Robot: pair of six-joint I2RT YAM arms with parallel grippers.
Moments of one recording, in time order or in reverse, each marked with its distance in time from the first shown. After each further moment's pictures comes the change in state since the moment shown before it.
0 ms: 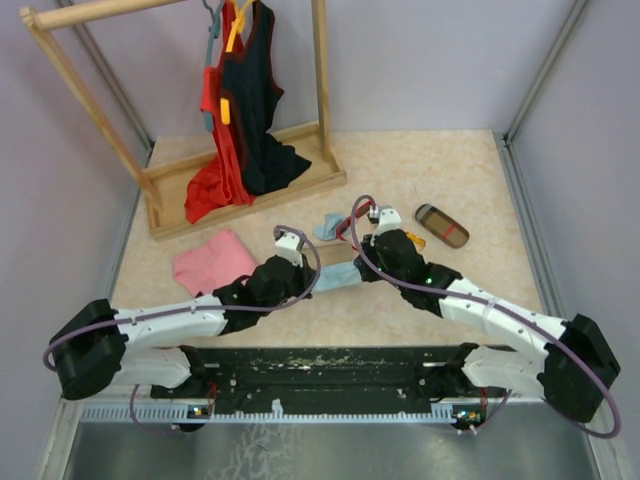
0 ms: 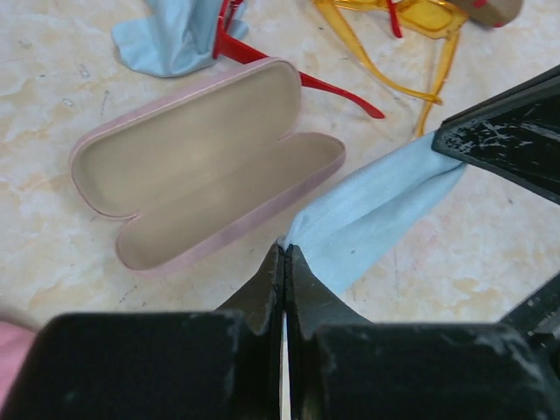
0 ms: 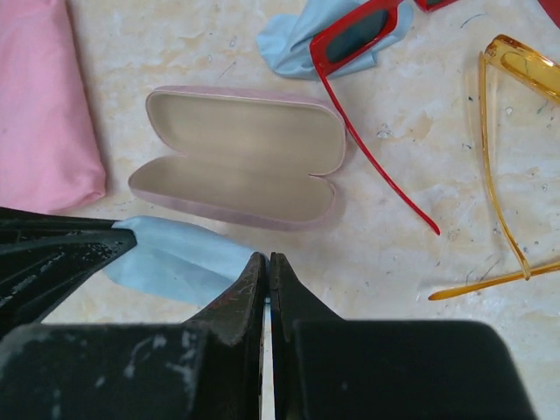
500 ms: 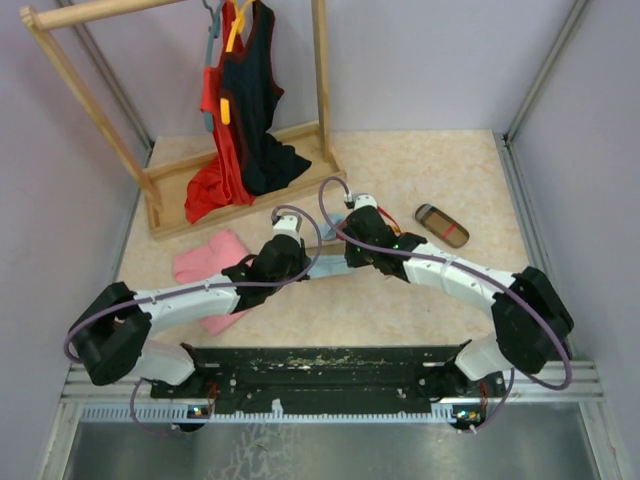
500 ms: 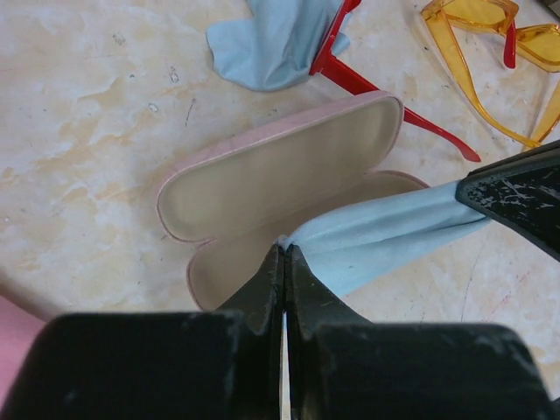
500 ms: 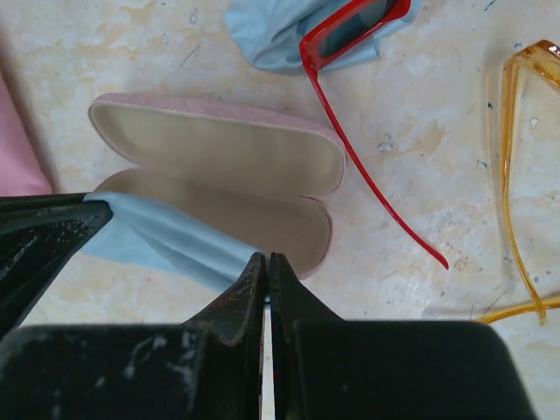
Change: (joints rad) left arm 0.134 0.173 0.148 -0.137 -0.014 -0.027; right arm -0.031 0.345 0.278 -0.151 -0.020 -0.022
